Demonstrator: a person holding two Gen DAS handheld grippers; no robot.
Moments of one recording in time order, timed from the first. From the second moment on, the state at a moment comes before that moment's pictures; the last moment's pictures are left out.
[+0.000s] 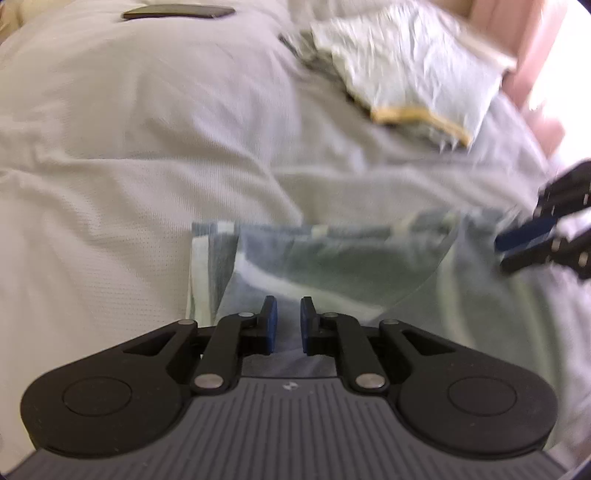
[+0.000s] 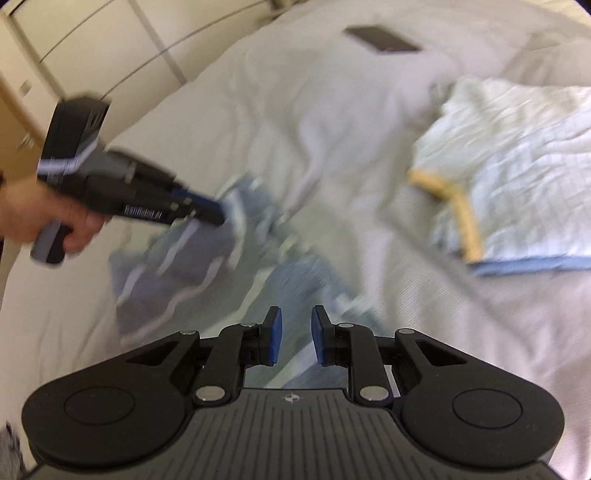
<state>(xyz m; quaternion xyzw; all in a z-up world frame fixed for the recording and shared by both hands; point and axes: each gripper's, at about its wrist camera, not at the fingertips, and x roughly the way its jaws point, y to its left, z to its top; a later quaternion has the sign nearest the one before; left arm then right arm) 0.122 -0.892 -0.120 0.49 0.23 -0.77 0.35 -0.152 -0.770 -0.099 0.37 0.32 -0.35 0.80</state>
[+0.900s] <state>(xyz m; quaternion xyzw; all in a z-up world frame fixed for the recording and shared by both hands) 0.177 -0.685 -0.100 0.59 0.00 -0.75 0.29 -0.092 -0.624 -0.064 0.20 0.40 -0.31 0.84</state>
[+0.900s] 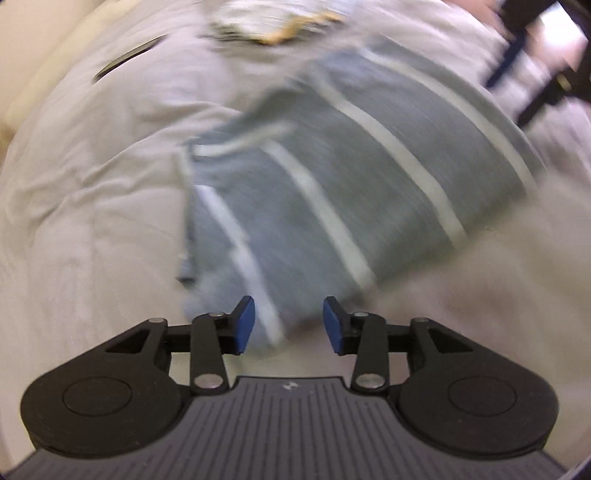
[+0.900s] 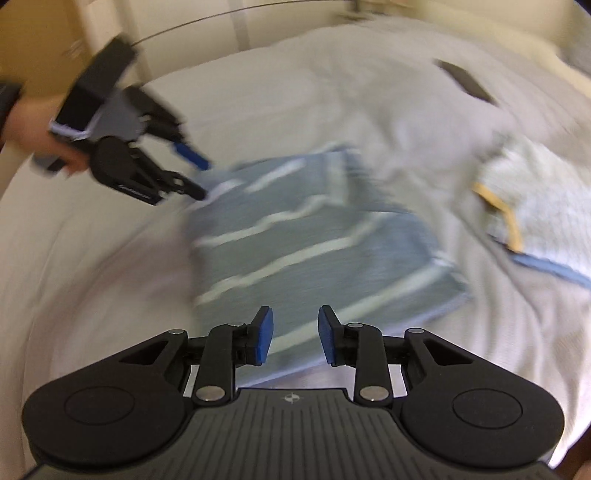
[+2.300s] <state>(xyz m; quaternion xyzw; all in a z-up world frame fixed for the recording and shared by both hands) 0.182 -0.691 -0.199 0.58 -0.36 -0.68 0.27 0.019 -0.559 -0.165 -0.17 0.54 -0.35 0.74</state>
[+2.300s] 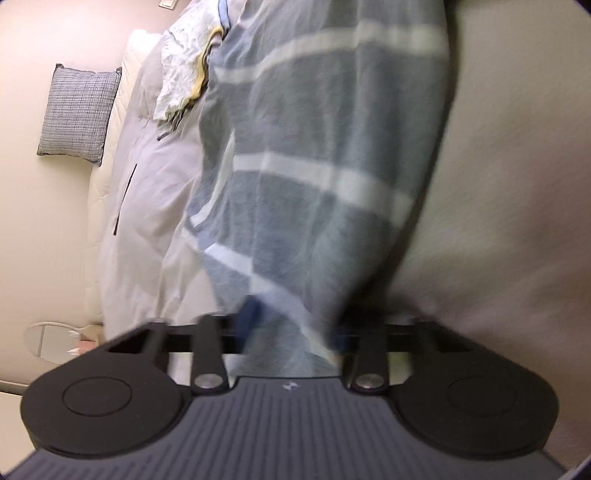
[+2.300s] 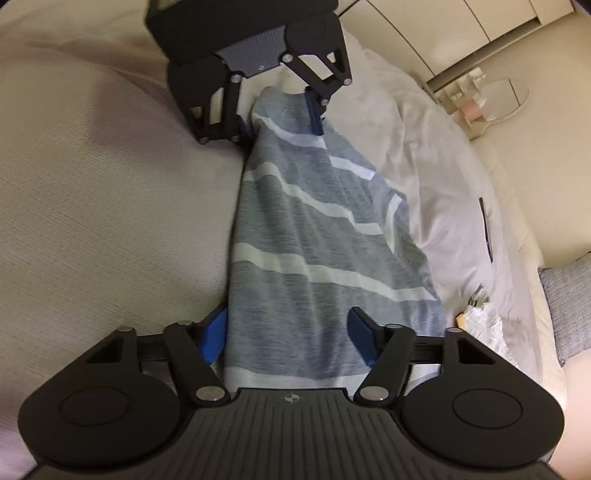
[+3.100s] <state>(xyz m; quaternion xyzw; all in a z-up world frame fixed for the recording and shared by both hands) 0.134 -0.674 -0.048 0.60 -0.22 -0.72 0.28 -0.059 -0.583 -0.026 -0.16 0.52 -0.32 0.78</state>
